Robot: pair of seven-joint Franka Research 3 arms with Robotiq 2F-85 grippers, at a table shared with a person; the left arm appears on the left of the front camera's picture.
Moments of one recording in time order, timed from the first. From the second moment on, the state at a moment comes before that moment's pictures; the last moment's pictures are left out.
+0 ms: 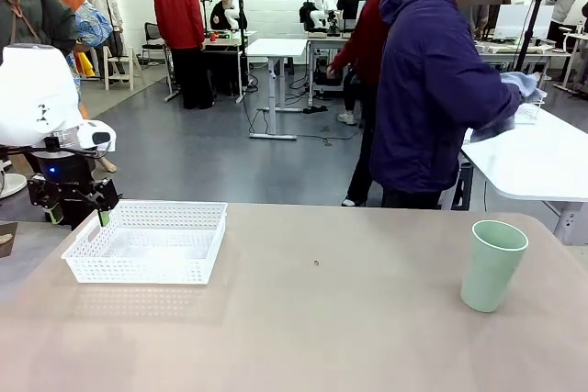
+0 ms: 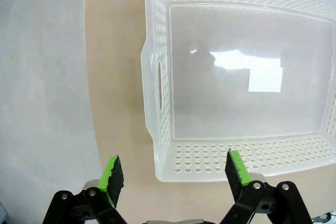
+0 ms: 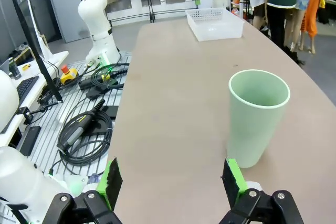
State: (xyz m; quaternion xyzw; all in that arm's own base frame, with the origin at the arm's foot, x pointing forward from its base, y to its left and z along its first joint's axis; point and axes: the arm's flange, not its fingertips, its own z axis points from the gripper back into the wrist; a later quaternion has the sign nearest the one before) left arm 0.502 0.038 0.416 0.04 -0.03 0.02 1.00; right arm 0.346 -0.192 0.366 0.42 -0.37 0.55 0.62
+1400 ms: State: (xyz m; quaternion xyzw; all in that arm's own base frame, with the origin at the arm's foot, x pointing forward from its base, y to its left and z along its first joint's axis) left arm 0.509 0.059 0.393 0.03 -0.01 0.03 1.00; right arm 0.406 -0.145 0.278 0.38 -0.40 0.59 0.59
